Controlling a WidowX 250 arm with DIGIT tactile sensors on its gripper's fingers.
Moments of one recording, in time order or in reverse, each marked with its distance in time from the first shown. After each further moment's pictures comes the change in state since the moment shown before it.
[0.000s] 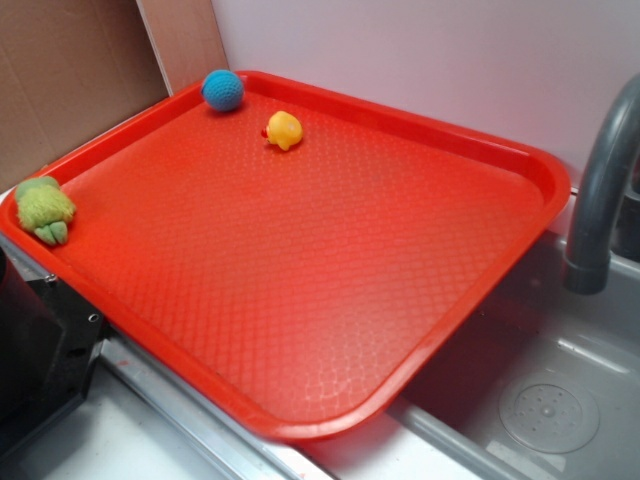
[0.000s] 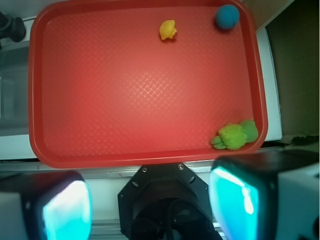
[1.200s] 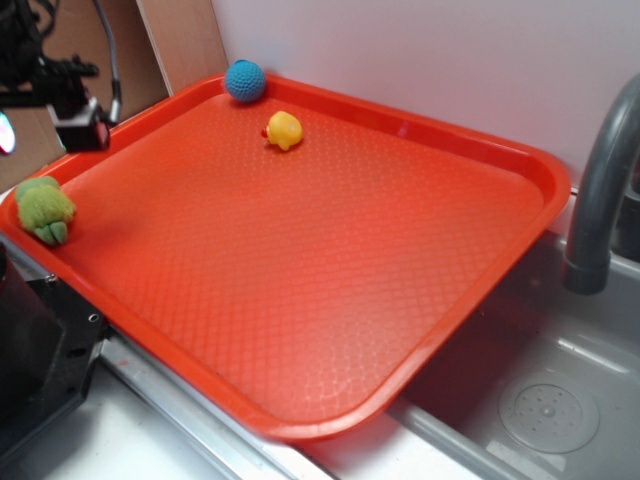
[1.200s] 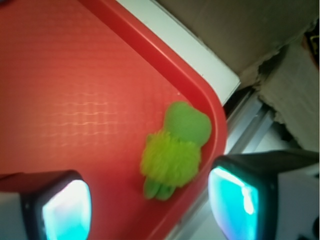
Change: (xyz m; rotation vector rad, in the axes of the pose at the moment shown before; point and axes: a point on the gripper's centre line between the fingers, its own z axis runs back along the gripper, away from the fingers) arm 0.004 0.133 -0.156 0.255 -0.014 0.791
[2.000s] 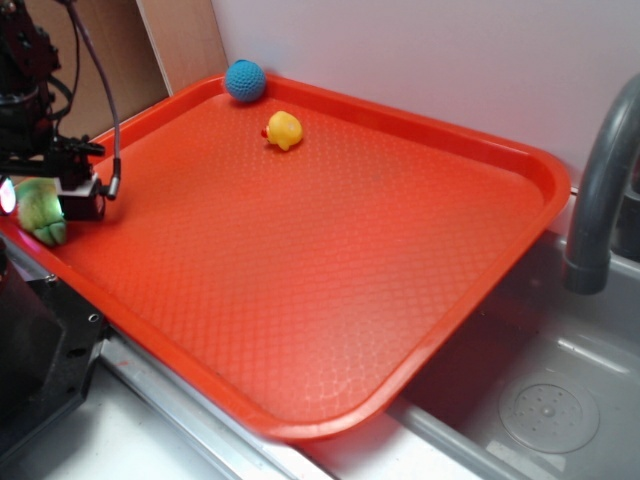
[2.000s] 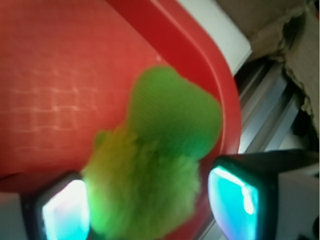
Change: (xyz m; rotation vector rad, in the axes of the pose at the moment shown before) arm -0.008 0.022 -0.054 0.112 0.111 -0.022
